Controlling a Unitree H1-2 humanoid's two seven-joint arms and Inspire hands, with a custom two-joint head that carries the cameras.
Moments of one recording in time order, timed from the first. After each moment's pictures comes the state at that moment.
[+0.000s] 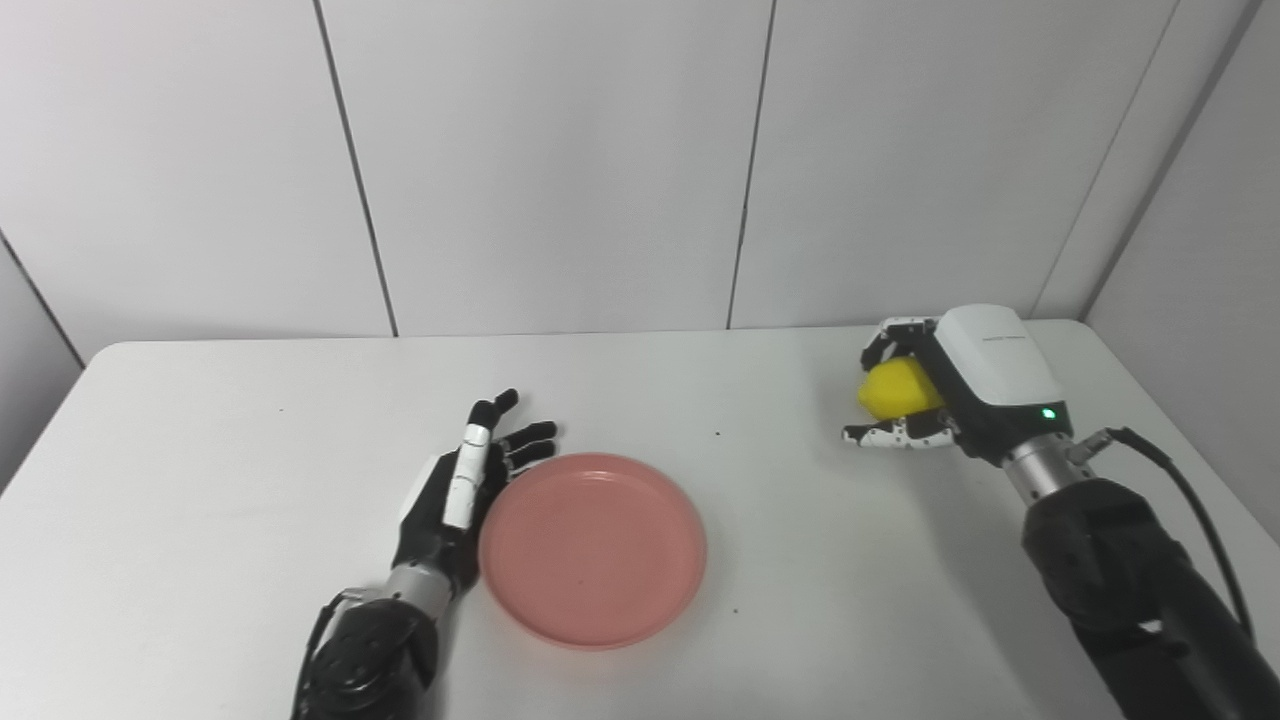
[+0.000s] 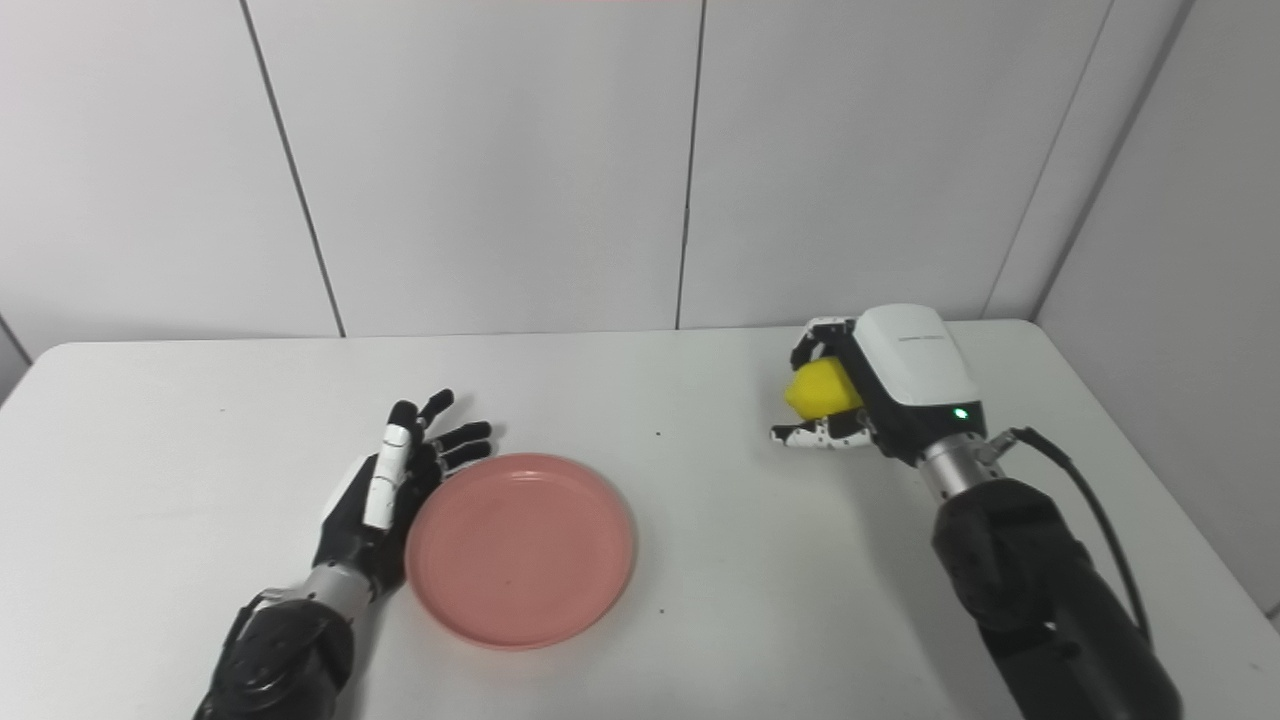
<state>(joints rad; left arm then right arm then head) -0.33 -0.01 -0.09 0.16 -0.10 0.24 -0.12 -0.35 -0.56 0.12 -0.08 -0.80 0.07 0.05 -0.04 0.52</state>
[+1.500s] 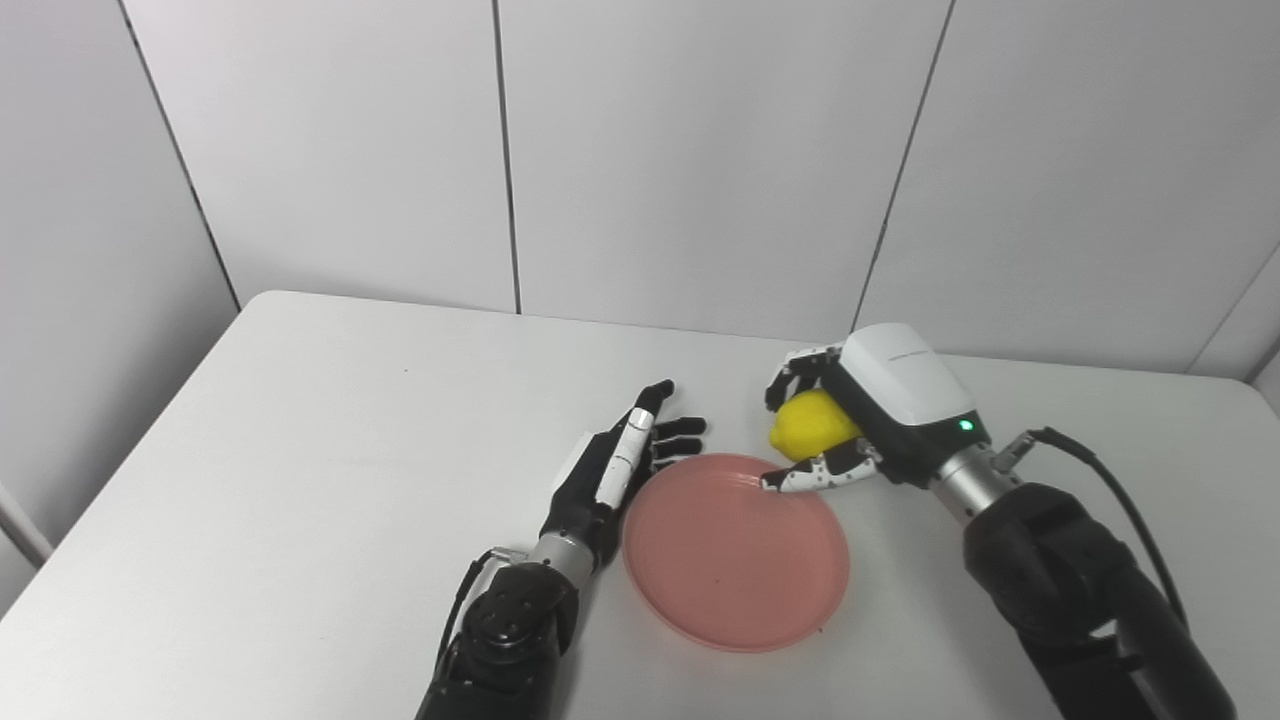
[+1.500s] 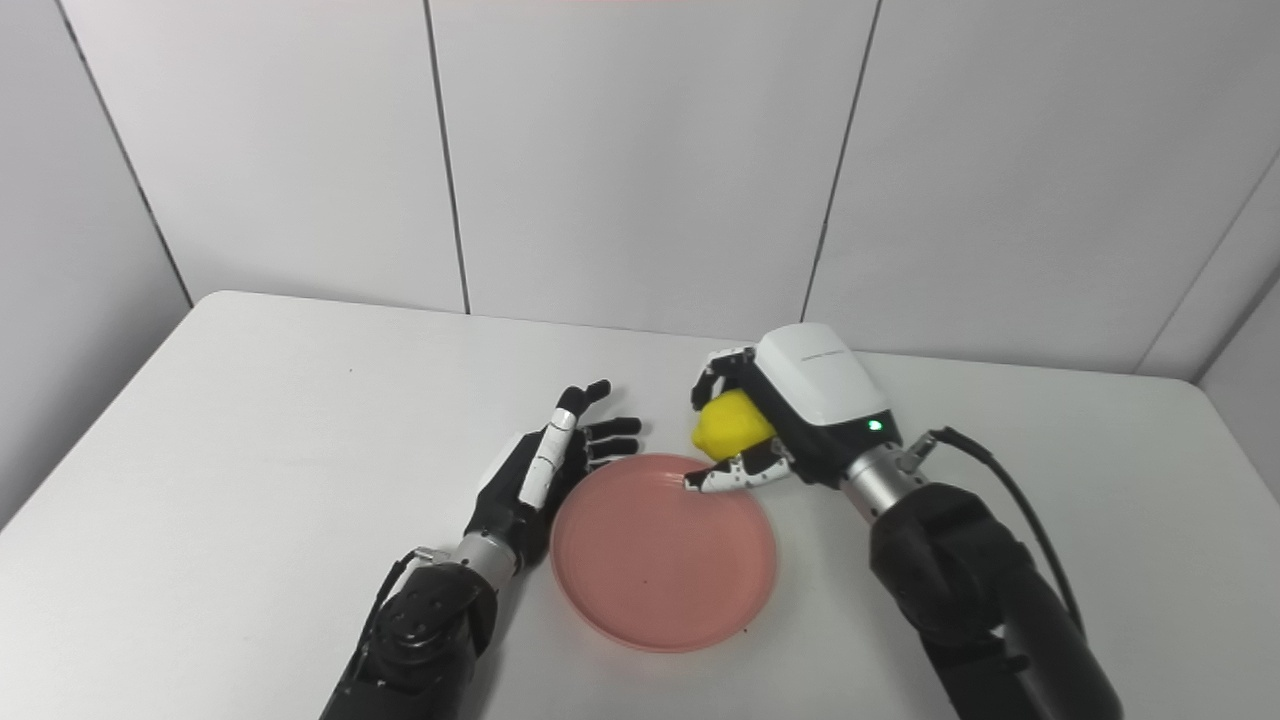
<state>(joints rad) -0.35 -0.07 -0.10 0.20 -0.04 0.23 -0.08 -0.53 -0.37 0.37 -0.03 -0.79 -0.03 0.25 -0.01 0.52</state>
